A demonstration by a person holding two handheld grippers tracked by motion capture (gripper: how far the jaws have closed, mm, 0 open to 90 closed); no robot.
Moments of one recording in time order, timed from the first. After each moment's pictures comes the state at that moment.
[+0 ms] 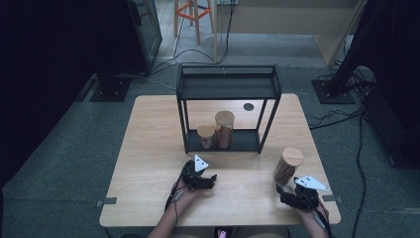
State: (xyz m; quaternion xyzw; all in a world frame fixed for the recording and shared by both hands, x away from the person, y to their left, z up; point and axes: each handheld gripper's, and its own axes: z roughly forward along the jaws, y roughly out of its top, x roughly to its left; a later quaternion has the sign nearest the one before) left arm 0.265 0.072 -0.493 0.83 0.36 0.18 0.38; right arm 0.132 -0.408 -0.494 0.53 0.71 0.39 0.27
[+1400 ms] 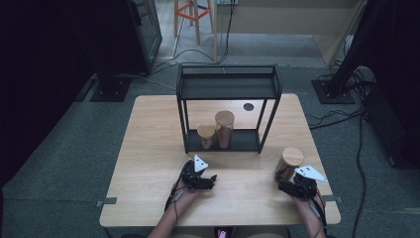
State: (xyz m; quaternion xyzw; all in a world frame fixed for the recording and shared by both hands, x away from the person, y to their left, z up) left arm 0.265 0.073 -0.493 0.83 0.36 0.17 0.38; right arm 0.150 -0.393 -0.489 0.54 0.68 0.39 0.31
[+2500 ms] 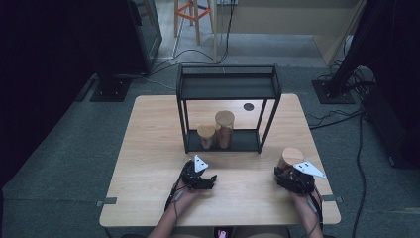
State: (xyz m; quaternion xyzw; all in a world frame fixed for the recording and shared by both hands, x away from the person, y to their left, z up) left arm 0.264 0.073 -0.493 0.83 0.36 0.18 0.38; right arm 0.162 -0.391 -0.489 0.55 0.66 0.41 0.31
